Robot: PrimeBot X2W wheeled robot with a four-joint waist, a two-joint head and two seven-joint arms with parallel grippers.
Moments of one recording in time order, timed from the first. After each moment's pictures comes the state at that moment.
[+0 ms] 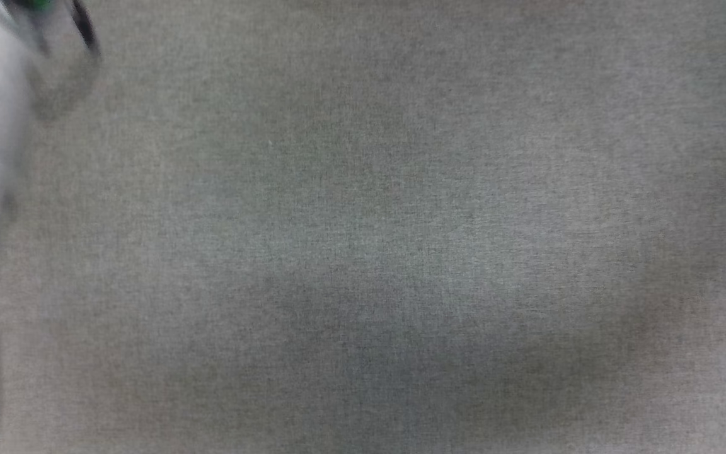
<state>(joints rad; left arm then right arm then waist) -1.54 0.45 -0.71 0.86 -1.09 -0.13 -0.26 -1.61 -0.56 0.84 0.98 0.74 0.13 -0.26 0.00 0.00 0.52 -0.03</state>
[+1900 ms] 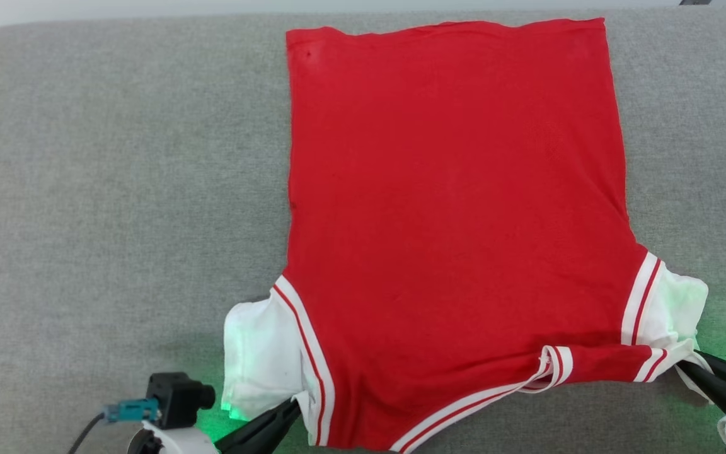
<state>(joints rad) -0.30 0.79 -0.97 -0.03 -1.21 -0.07 -0.17 -0.25 -0.93 0.65 0.10 0.74 0.13 0.09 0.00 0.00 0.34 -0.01</state>
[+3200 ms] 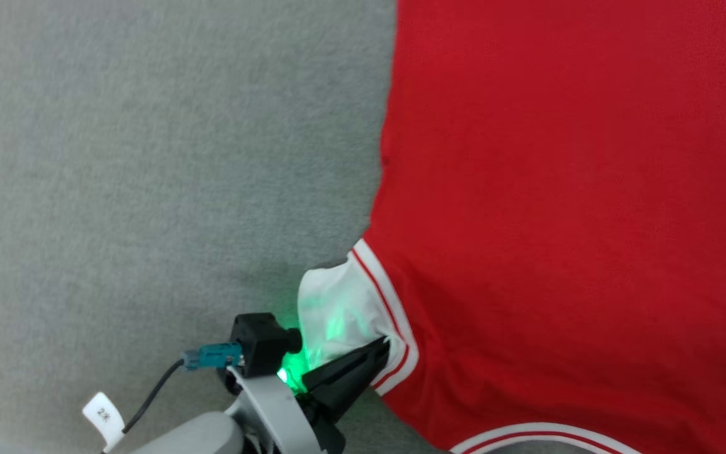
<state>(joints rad) -0.50 0.60 -1.03 0.04 -1.07 -0.11 -0.17 -1.00 -0.91 0.37 0.29 0.75 0.13 0.79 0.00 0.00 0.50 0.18</state>
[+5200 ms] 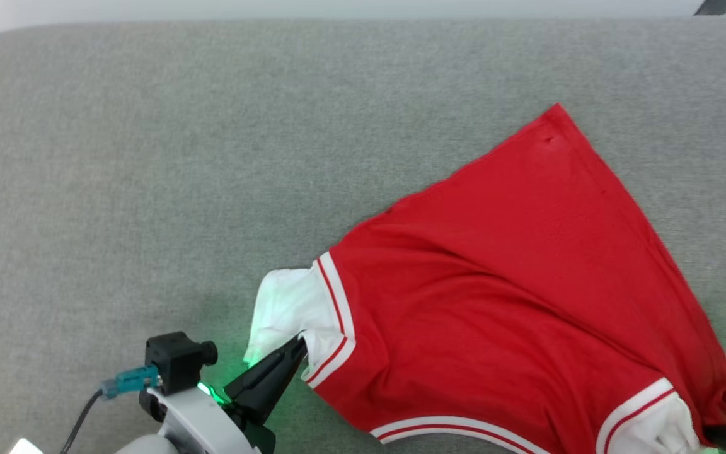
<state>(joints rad) -0.36 0.67 -0.87 0.09 -1.06 -0.13 -0.26 -0.10 -1.05 0.53 -0.07 1.05 0.13 0.56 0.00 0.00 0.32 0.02</state>
